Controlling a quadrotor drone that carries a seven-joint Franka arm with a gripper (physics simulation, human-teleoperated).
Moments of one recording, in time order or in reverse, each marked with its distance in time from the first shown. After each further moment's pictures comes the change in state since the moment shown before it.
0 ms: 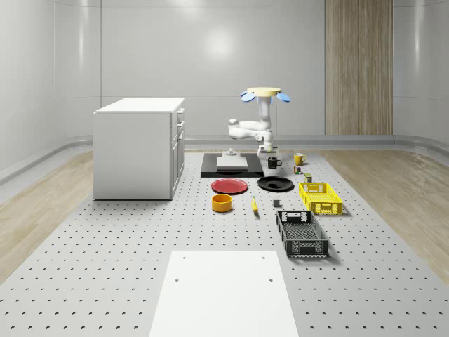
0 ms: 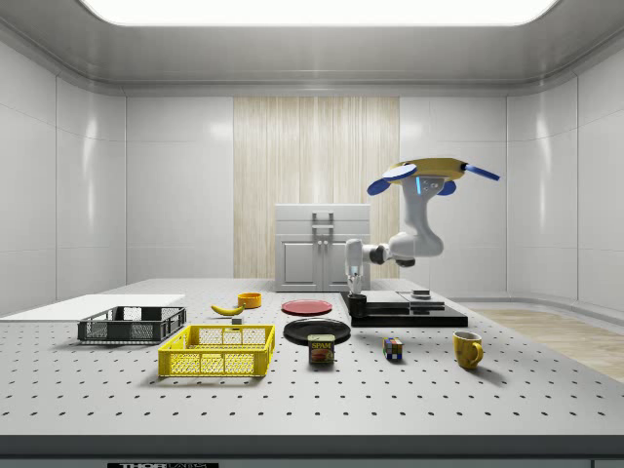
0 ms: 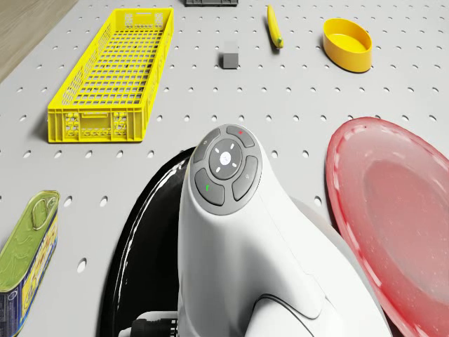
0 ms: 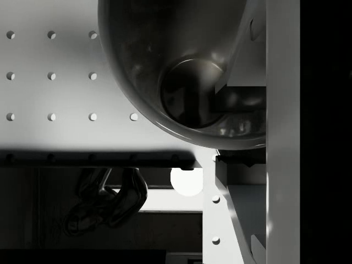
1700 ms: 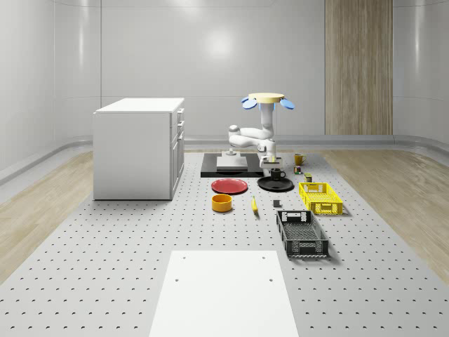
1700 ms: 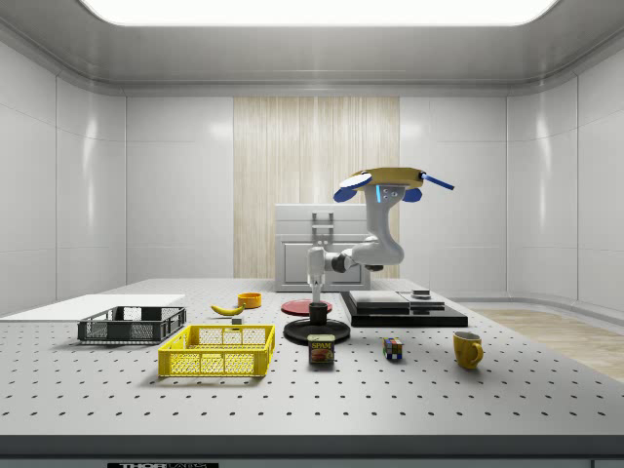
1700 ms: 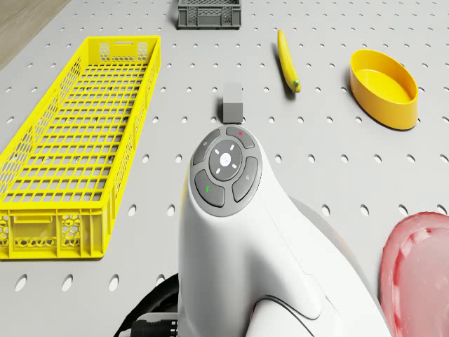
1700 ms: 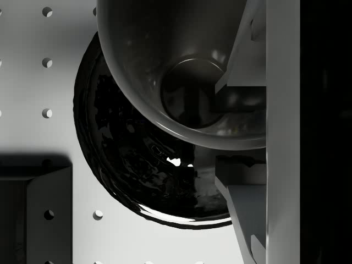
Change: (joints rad) arm -0.010 -0.044 -0.008 0.004 0.003 0.046 0.007
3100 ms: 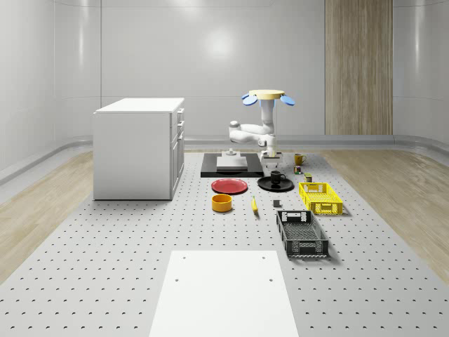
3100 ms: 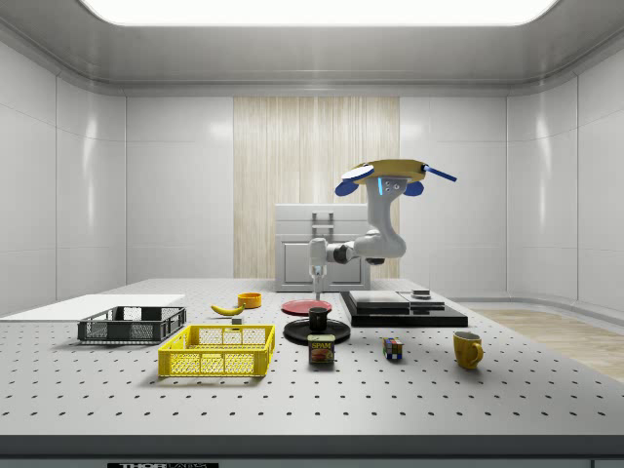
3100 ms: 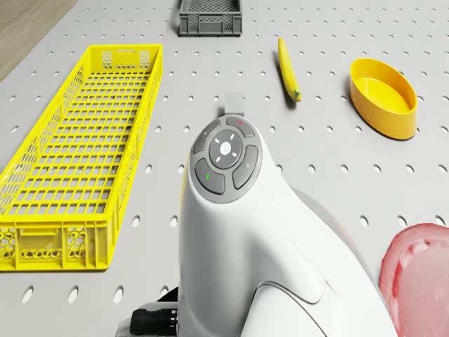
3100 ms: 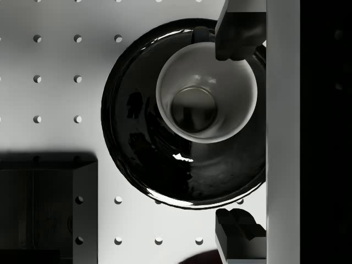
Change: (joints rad) arm 0.002 -0.008 0.061 -0.007 0.060 -0.009 0.002
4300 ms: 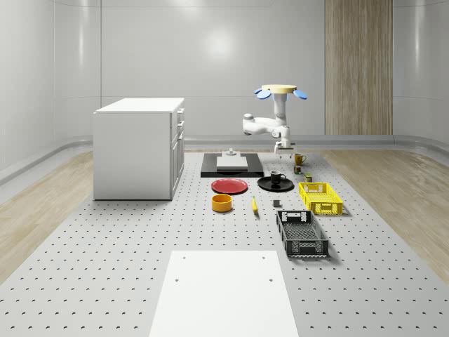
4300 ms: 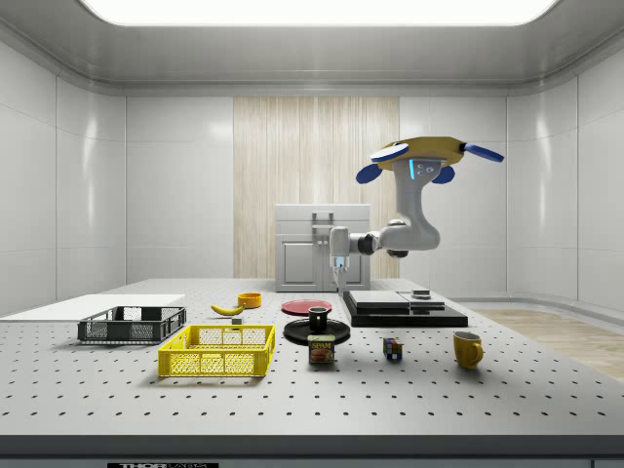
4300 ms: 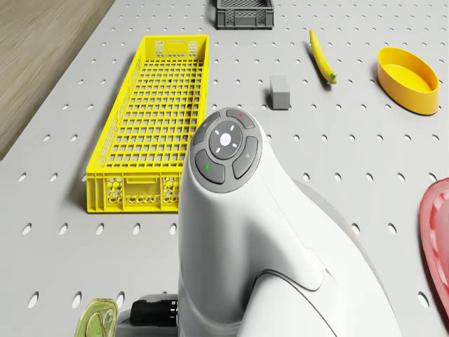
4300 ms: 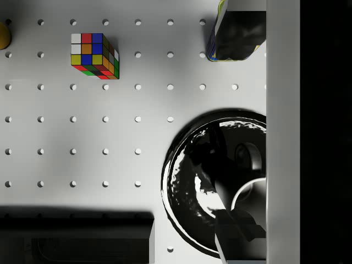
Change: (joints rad) arm -0.002 -0.024 0.028 -0.002 0.033 0.016 0.003
